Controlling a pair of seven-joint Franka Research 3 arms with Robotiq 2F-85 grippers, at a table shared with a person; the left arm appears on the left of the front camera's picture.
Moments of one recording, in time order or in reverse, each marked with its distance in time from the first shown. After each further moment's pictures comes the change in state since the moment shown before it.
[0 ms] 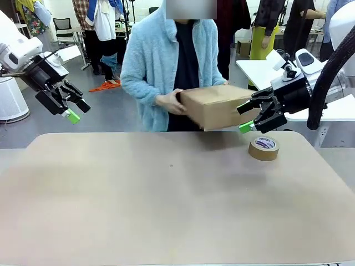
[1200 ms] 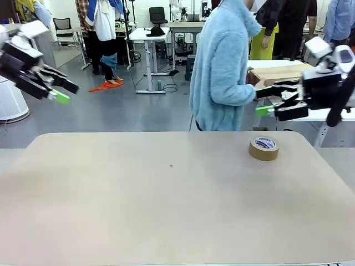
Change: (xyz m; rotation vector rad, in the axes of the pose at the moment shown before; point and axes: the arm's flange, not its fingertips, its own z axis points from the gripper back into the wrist) left arm -0.033 -0.037 0.062 0.123 -0.393 0.004; right arm -0.035 0.012 0.065 -0.126 -0.354 -0.038
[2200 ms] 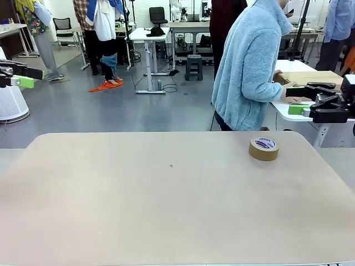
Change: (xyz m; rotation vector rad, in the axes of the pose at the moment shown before) left arm -0.037 -0.012 0.059 0.107 -0.205 0.059; right arm -0.024 0.005 0.050 -0.004 -0.122 -0.045
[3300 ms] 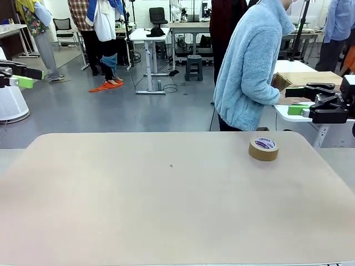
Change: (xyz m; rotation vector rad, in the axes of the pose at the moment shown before) left arm 0.000 -0.001 0.001 -0.004 -0.003 0.001; right arm 0.000 0.000 -0.001 0.002 0.001 0.000
